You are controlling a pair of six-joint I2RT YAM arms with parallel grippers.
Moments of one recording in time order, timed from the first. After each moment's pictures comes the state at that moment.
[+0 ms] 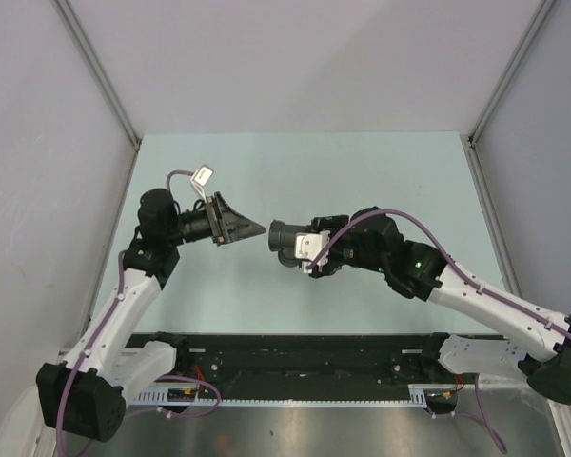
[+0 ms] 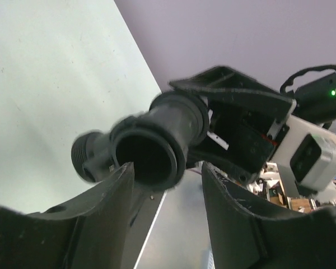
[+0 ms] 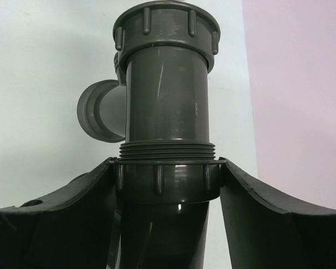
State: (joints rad) left arm -0.21 0.97 0.78 0.00 0.98 -0.87; right arm 0.96 1.09 1.03 -0.34 -0.11 -0.84
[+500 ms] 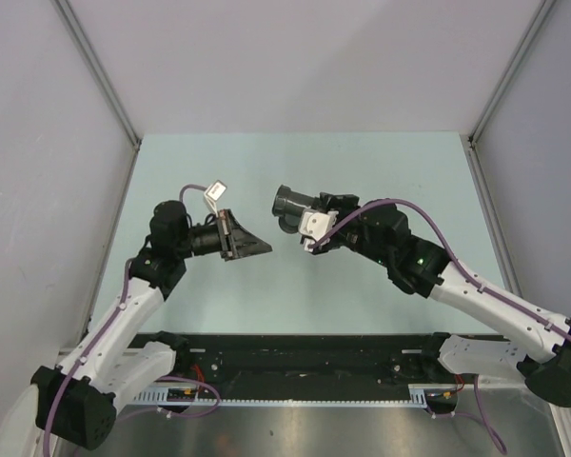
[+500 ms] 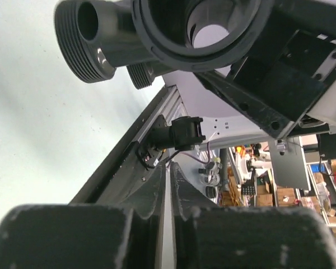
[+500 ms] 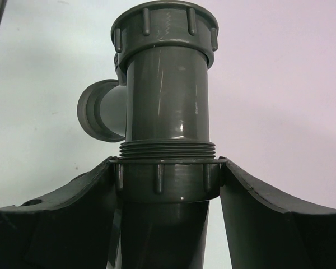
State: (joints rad) left arm -0.29 0.90 0.71 -0.06 0.92 -0.89; right arm 0.90 1.09 1.03 -0.17 0.03 -0.84
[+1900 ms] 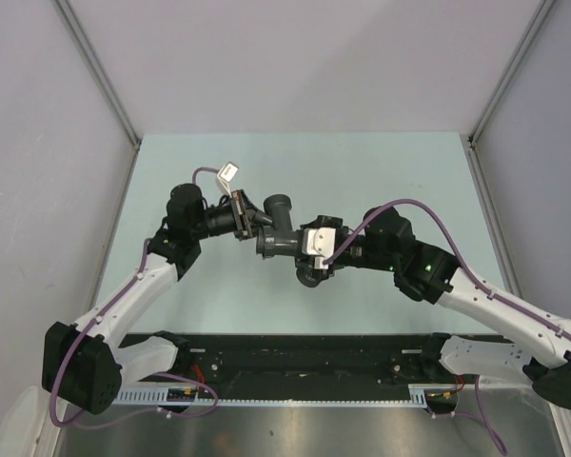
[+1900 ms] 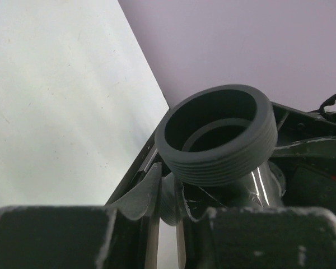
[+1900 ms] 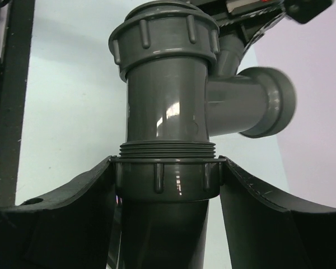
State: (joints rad) left arm -0.38 1.11 0.79 0.13 0.82 -0.92; right arm 0.96 1.04 1.03 -0.24 -0.30 -0.66
